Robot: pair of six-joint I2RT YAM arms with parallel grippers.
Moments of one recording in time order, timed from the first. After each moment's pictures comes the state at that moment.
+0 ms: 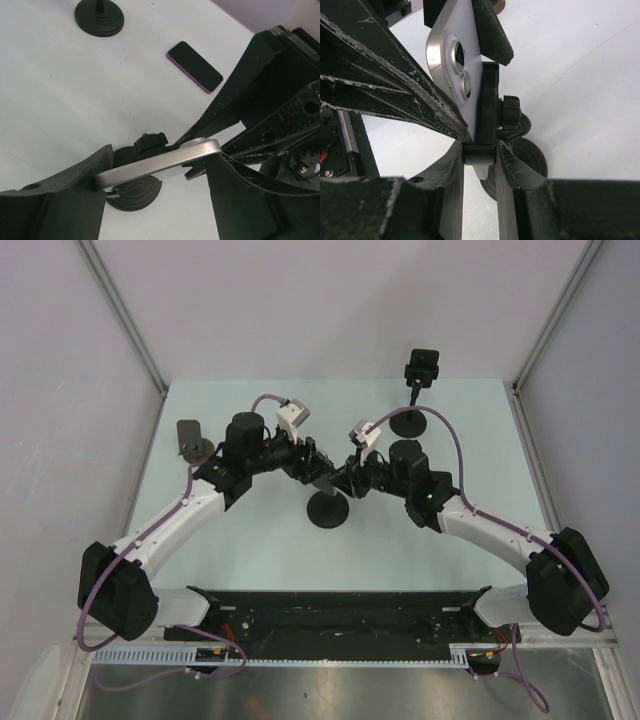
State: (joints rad) left arm -0.49 1.30 1.03 -0.08 0.50 -0.10; right arm 0.68 1.35 0.86 0.26 -0.37 0.11
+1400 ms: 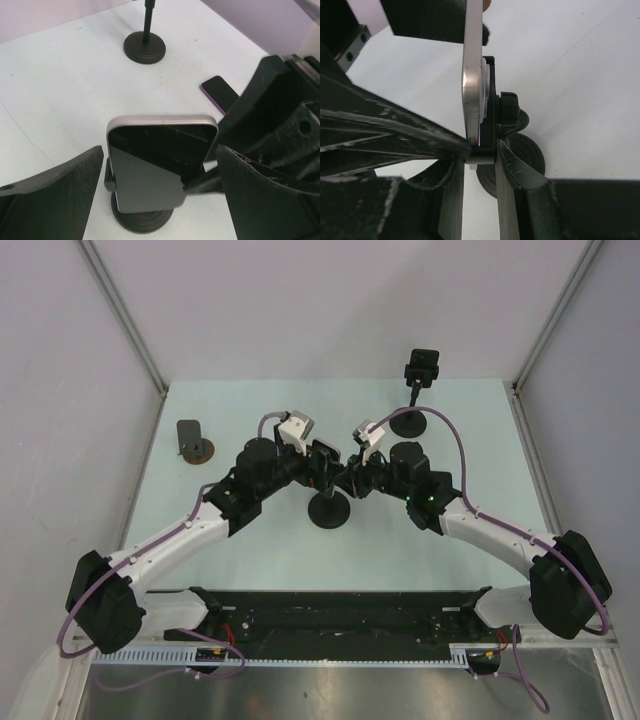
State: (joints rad) left arm -0.68 1.19 0.88 0.10 0.09 -0.17; right arm 0.69 1.33 0.85 0.24 -0.30 0.15
